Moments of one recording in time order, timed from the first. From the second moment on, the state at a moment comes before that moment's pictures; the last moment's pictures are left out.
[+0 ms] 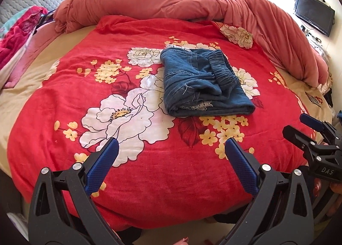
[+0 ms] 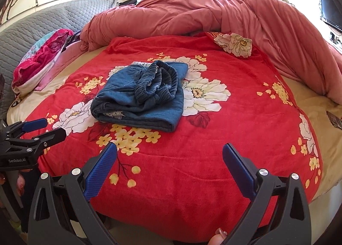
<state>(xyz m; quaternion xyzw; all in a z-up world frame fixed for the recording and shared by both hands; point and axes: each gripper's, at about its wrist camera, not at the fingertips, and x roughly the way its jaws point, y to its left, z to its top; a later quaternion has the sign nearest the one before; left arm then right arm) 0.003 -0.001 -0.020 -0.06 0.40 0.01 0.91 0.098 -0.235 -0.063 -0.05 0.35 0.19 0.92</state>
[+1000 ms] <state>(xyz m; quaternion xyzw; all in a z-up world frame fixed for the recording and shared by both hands) 0.006 -0.001 -0.026 -0.06 0.41 0.01 0.91 0.102 -0.231 -0.070 -0.04 0.37 0.19 0.91</state>
